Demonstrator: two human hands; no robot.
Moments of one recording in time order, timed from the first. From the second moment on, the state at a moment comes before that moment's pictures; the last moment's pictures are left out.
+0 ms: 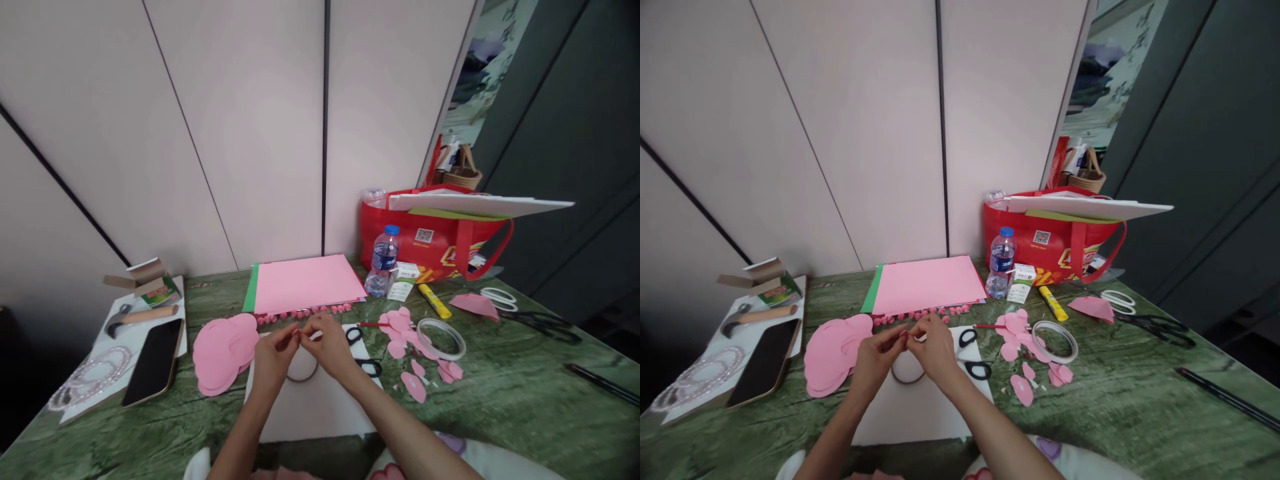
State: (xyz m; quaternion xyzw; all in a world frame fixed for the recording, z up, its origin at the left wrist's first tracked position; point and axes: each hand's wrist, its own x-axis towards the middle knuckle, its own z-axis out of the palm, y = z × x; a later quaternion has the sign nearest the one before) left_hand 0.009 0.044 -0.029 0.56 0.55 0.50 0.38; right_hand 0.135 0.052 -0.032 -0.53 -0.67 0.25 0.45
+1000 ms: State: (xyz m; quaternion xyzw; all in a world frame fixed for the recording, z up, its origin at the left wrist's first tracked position) left_hand -0.005 0.046 -0.016 0.58 0.53 0.52 0.33; right_hand 0.162 0.063 -0.028 -0.38 -0.78 0.38 0.33
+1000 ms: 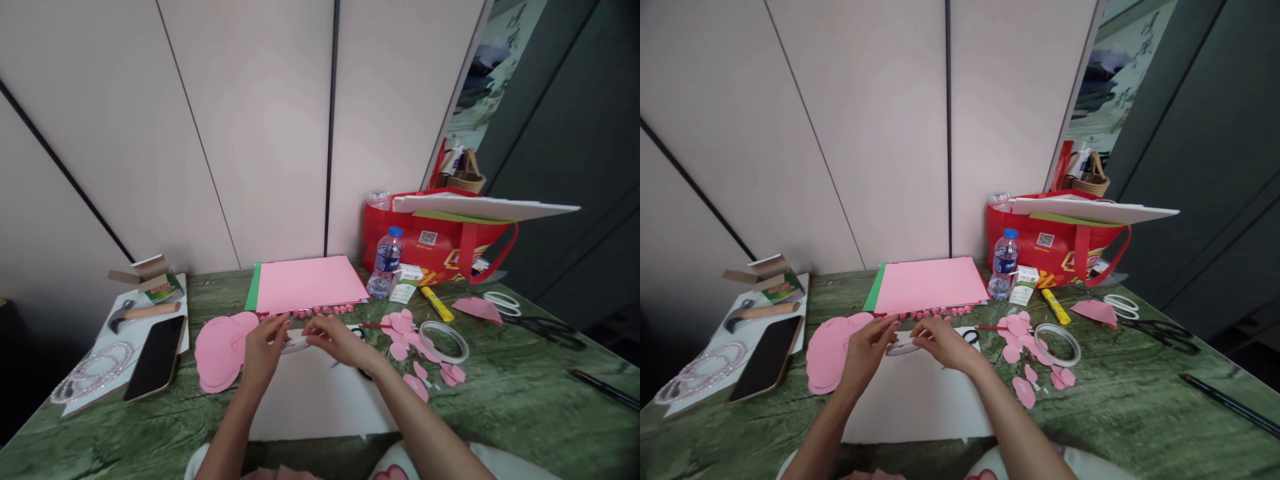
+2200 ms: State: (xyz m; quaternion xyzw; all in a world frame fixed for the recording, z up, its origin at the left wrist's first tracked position) left_hand 0.006 0.043 -0.013 0.34 0.58 0.61 0.41; right_hand 0.204 0.060 -0.008 -0.49 -0.81 0.22 0.25
